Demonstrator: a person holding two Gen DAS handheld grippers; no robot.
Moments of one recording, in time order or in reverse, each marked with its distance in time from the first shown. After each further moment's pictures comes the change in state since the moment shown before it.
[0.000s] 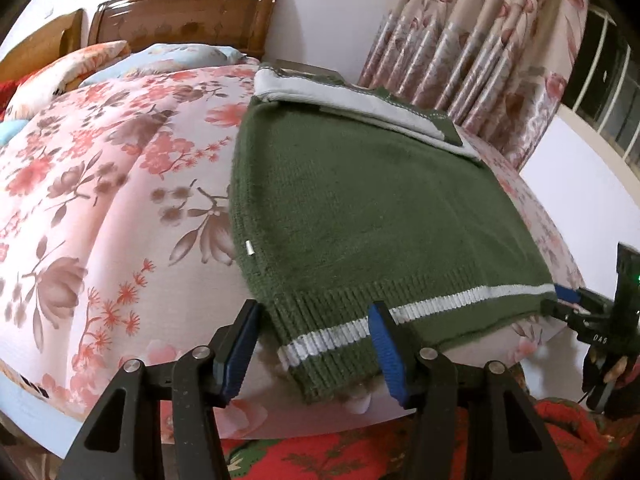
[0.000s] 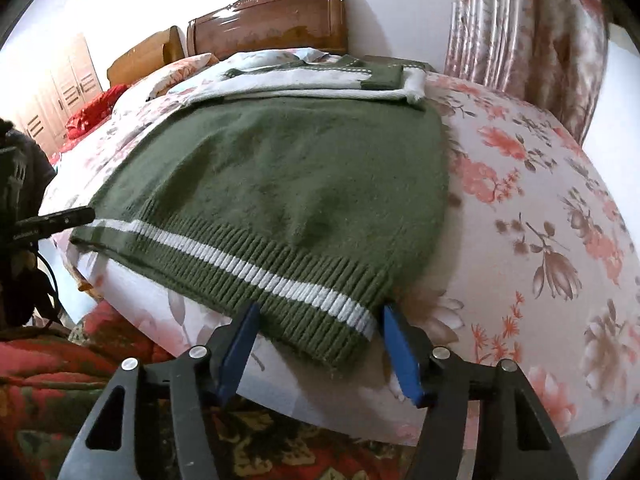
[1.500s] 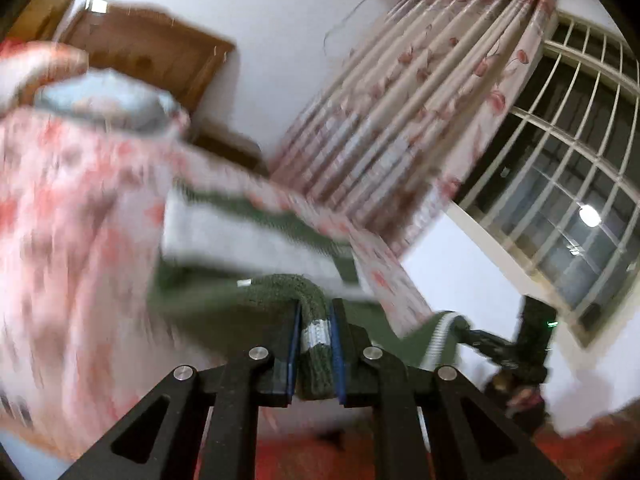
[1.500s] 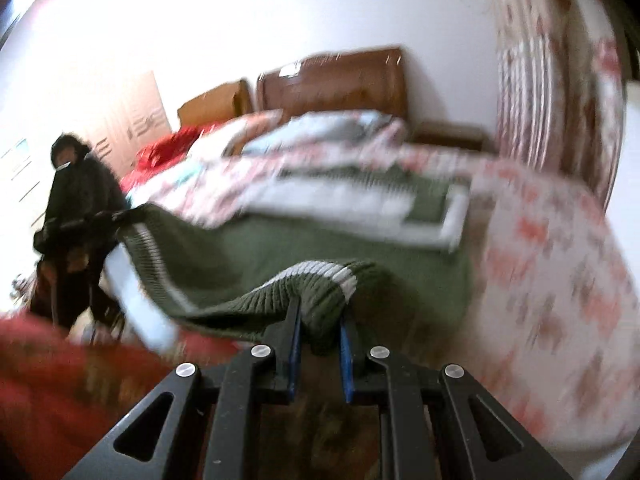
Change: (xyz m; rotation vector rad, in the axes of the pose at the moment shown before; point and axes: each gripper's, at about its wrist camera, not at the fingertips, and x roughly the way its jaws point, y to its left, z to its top) left arm -0.101 0.003 0.065 -0.054 -0.279 -0.364; right arm -0.105 0.022 0.033 -0.080 -0.256 0.211
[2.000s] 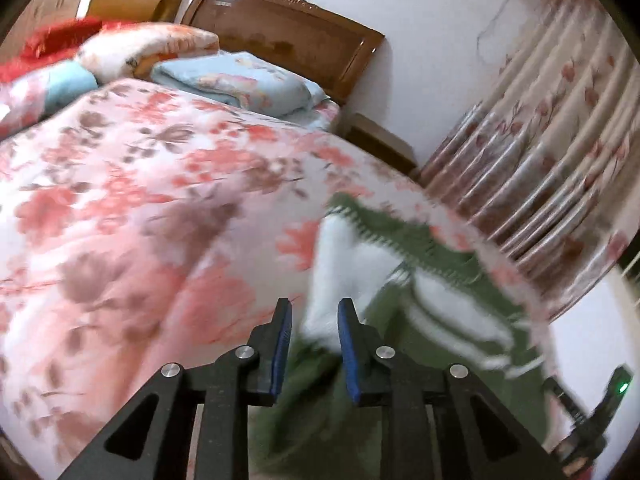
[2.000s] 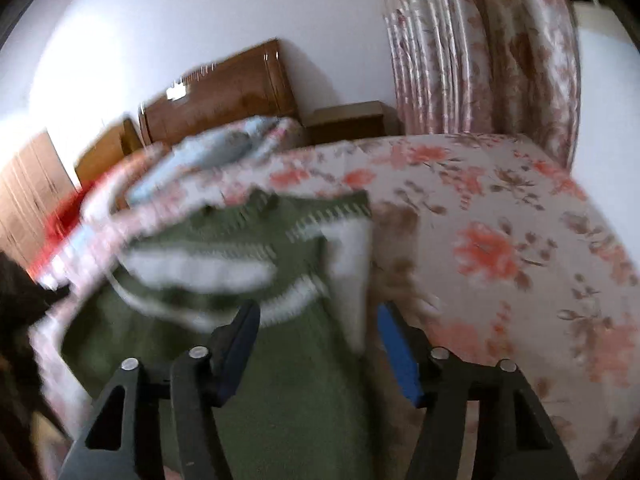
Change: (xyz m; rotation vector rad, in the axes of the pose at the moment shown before) left arm 0.108 0.096 0.025 -0.214 0.046 0.502; right arm 0.137 -0.118 0.048 0.237 0.050 -0.310
